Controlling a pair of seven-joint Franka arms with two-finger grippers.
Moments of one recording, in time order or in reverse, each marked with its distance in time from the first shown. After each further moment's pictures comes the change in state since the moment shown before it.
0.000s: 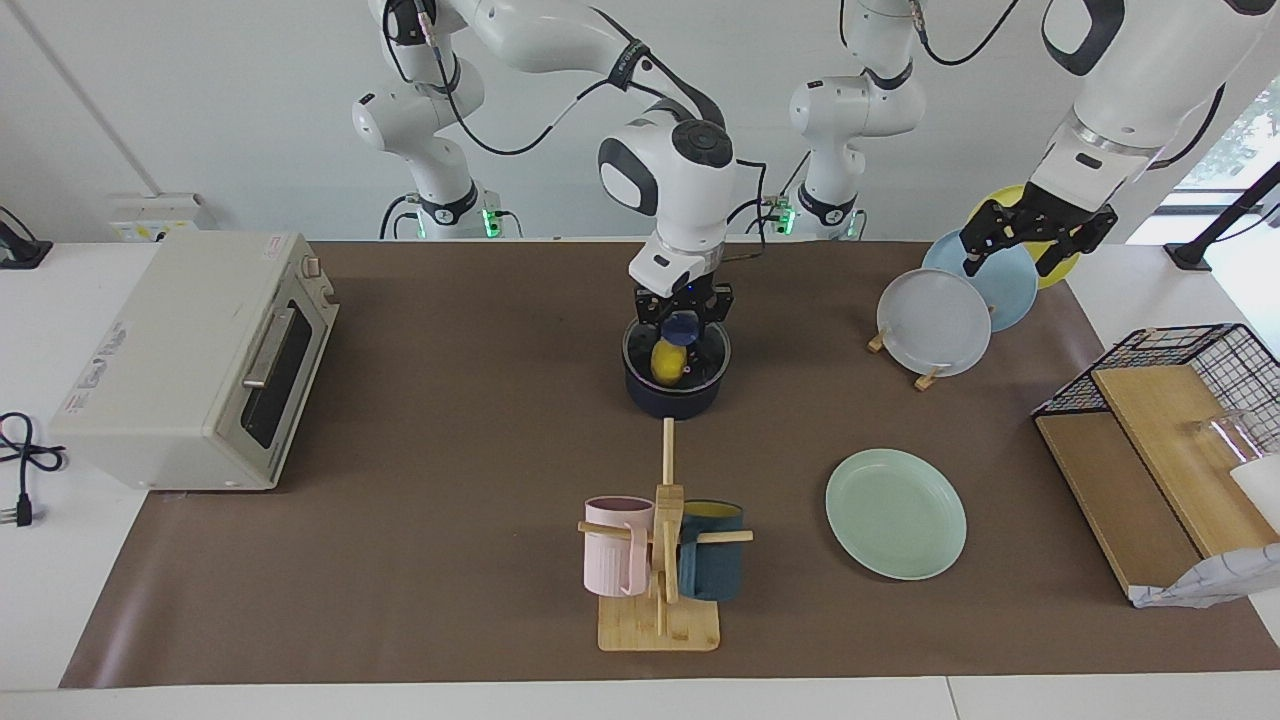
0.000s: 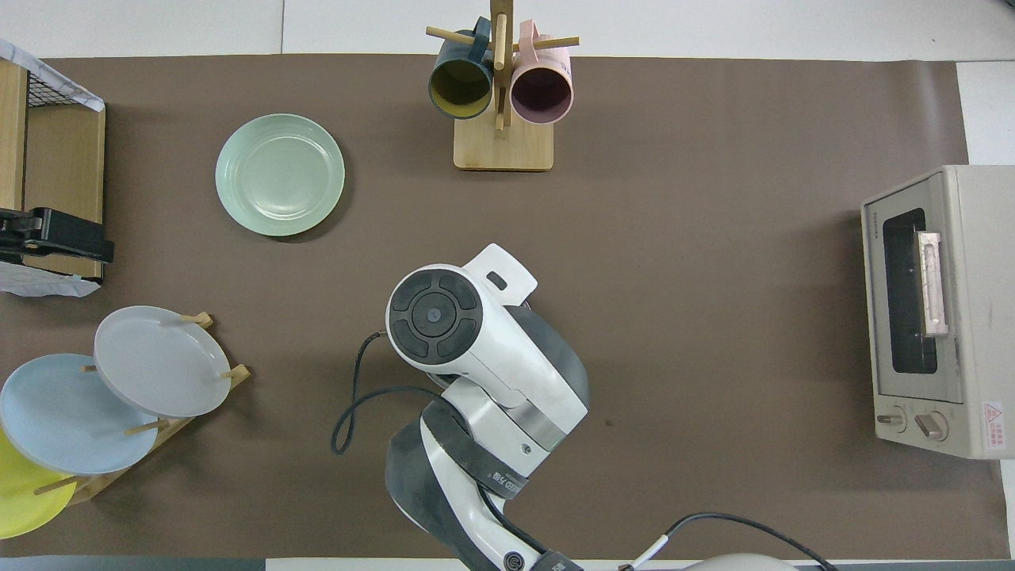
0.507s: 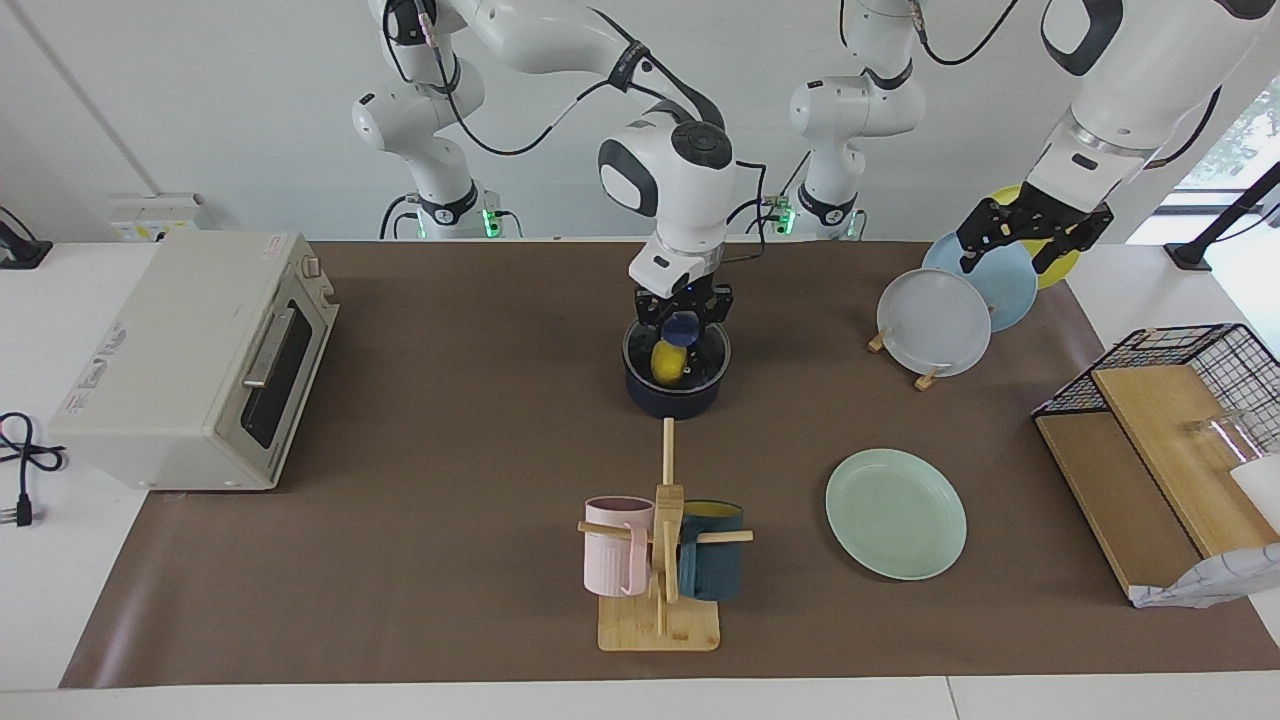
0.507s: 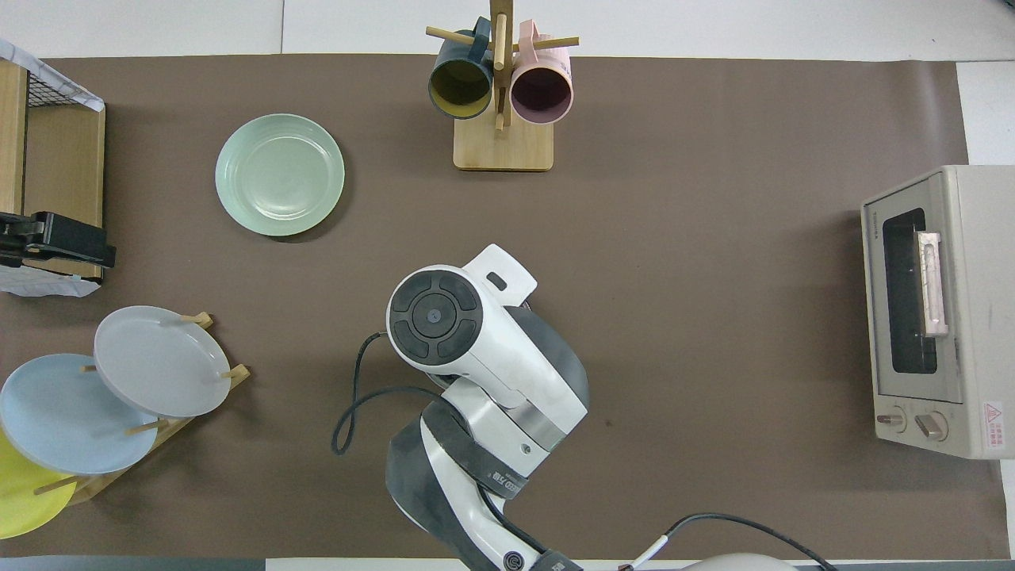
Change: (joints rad) left arm 0.000 0.000 -0.002 0.000 0.000 -0.010 0.000; right arm 0.000 0.000 0.000 -0.001 -0.001 0.002 0.000
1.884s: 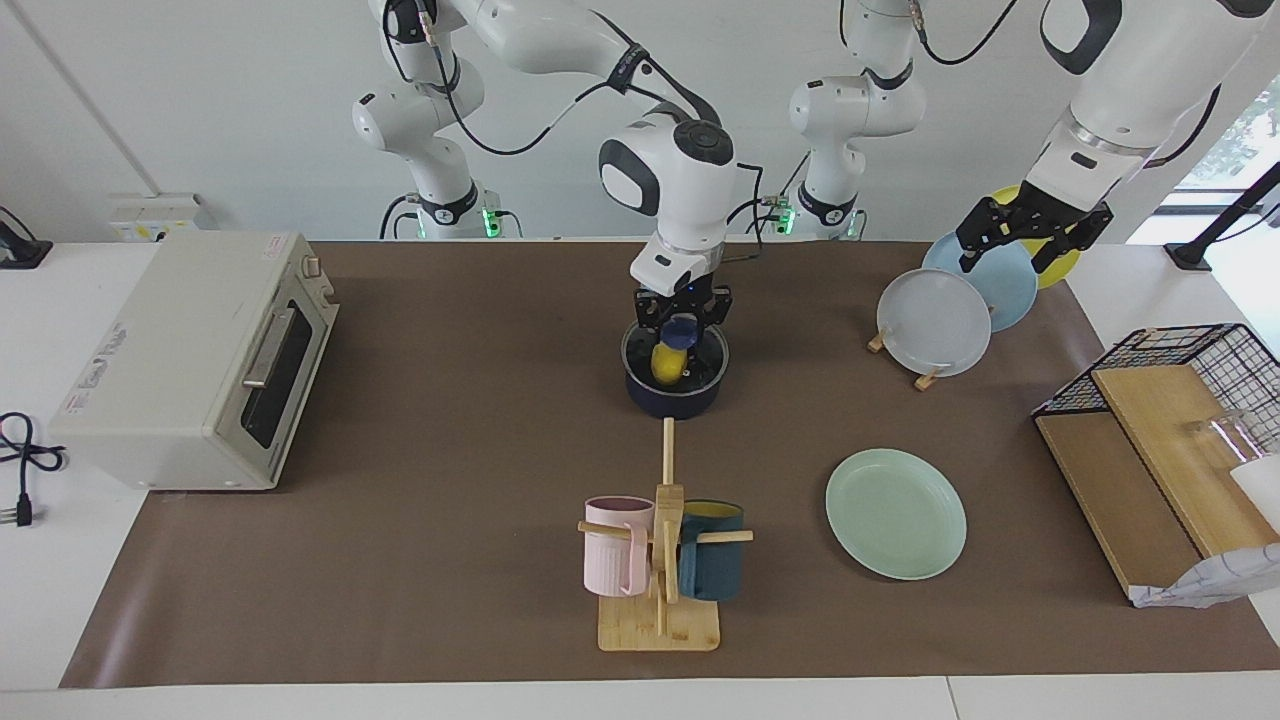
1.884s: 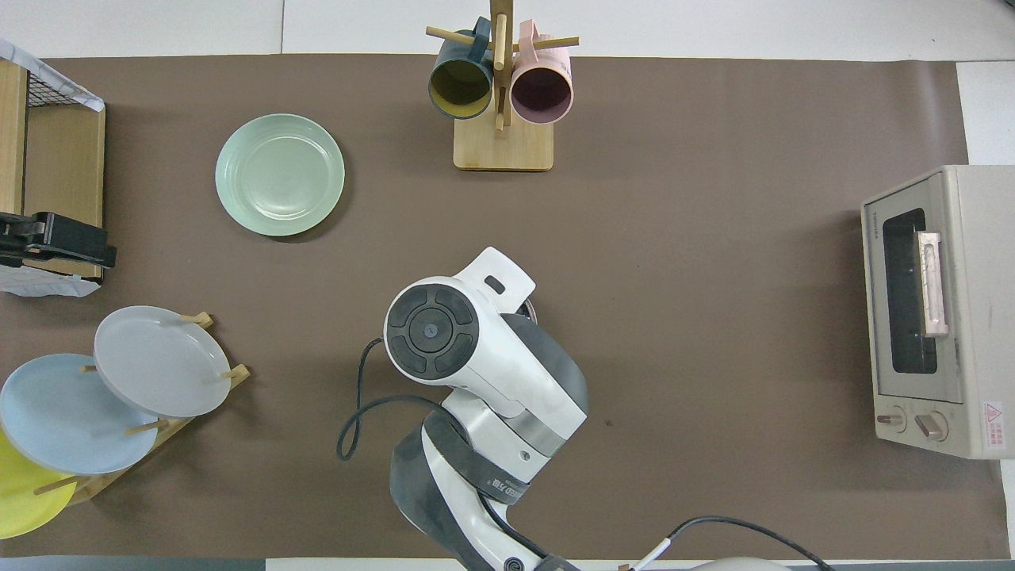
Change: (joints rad) left arm -0.008 -0.001 0.006 0.000 0.000 0.000 0.000; right arm 0.006 -0.008 0.000 -0.026 -0.043 0.036 -0.002
